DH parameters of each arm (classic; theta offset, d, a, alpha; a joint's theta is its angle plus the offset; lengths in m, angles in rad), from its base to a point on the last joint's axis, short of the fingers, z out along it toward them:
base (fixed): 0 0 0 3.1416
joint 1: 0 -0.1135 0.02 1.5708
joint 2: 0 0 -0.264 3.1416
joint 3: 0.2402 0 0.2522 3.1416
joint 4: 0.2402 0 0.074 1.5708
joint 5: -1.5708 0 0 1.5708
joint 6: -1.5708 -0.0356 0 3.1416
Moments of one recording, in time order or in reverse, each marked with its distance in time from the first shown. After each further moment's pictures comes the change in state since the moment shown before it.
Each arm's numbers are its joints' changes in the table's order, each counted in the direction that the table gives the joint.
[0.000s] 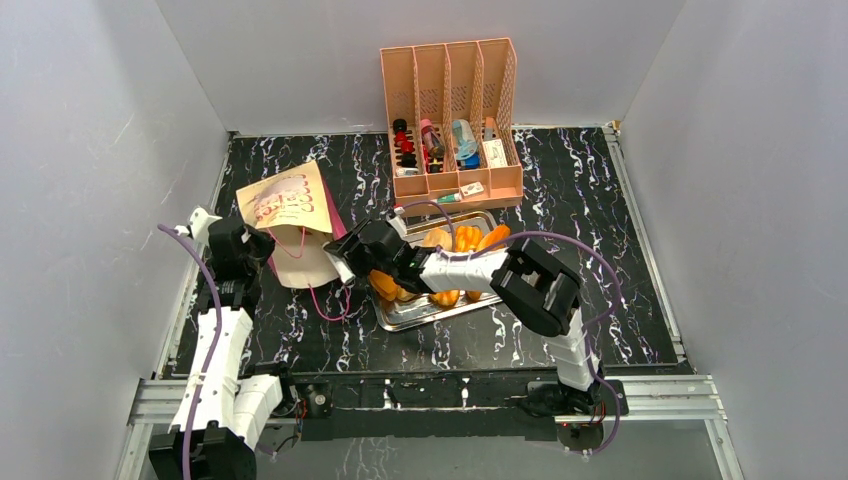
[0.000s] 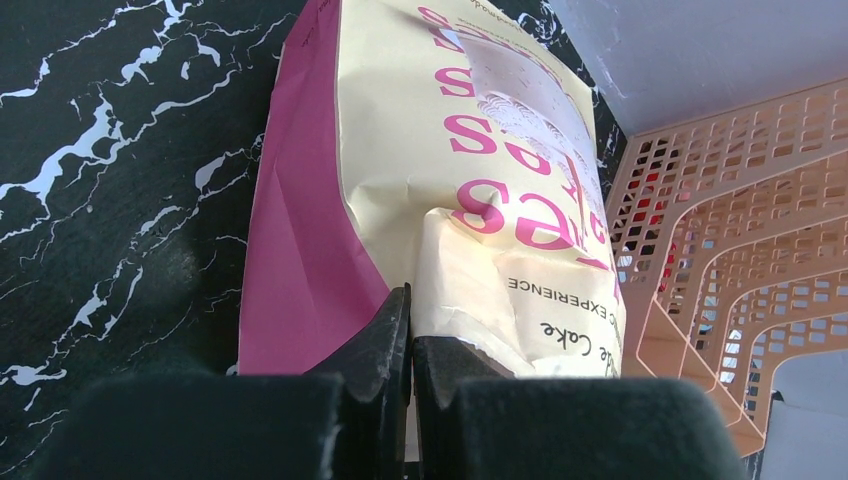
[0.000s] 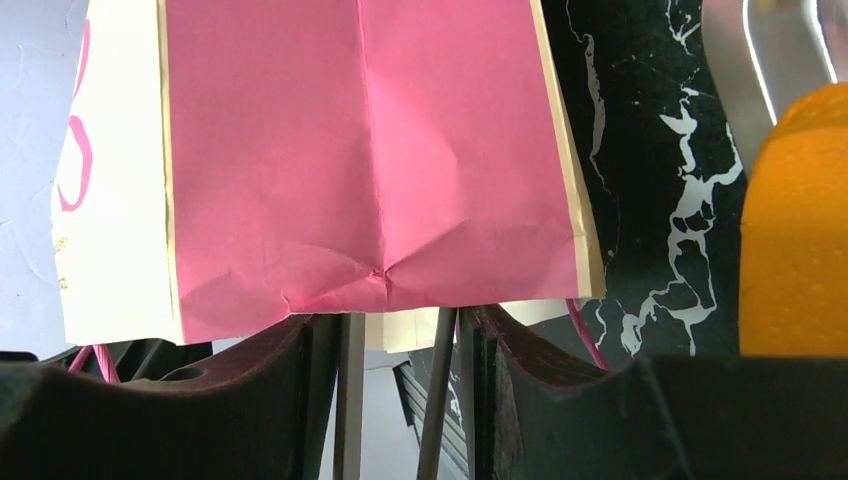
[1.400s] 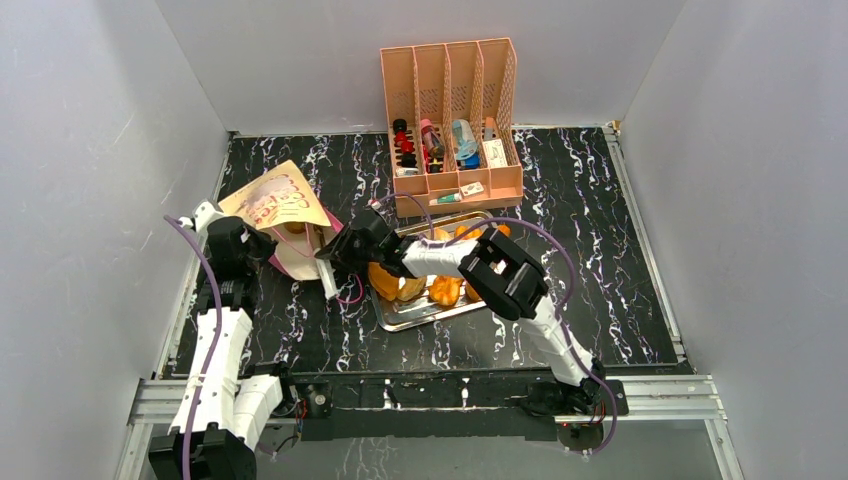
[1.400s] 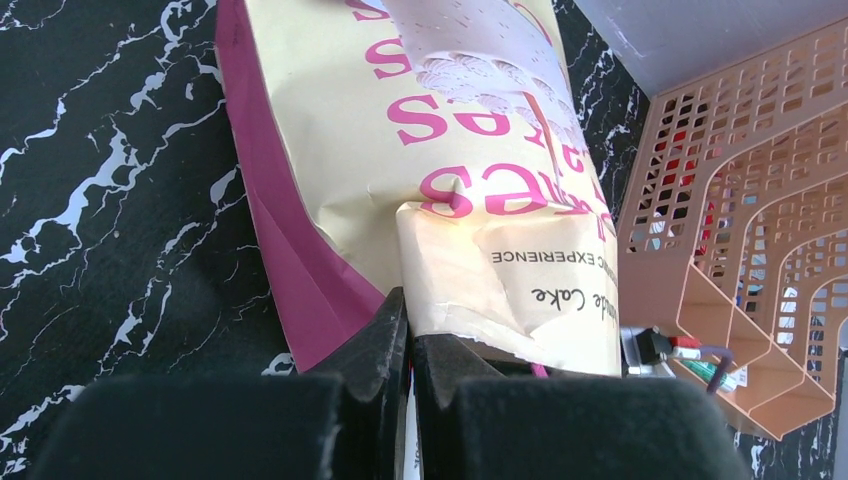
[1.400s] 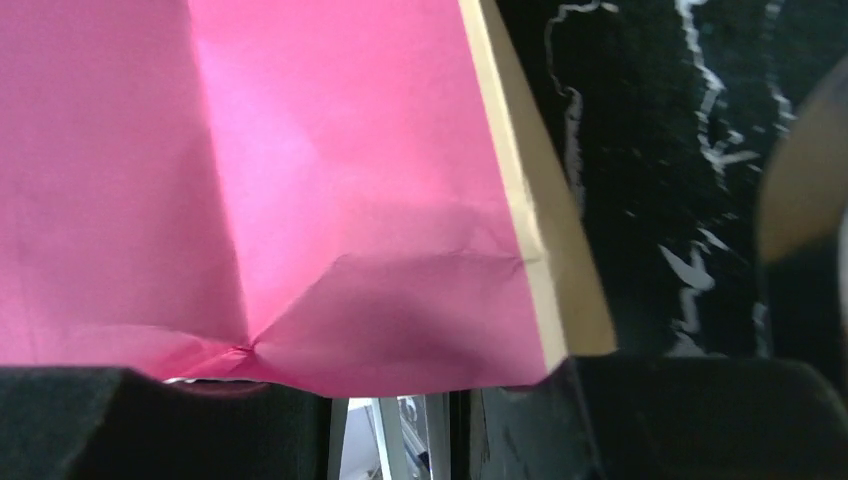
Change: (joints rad) left arm 0.007 -0.011 0.008 0.011 -0.037 -0.142; right arm 0.072 0.280 0.294 0.077 0.278 0.120
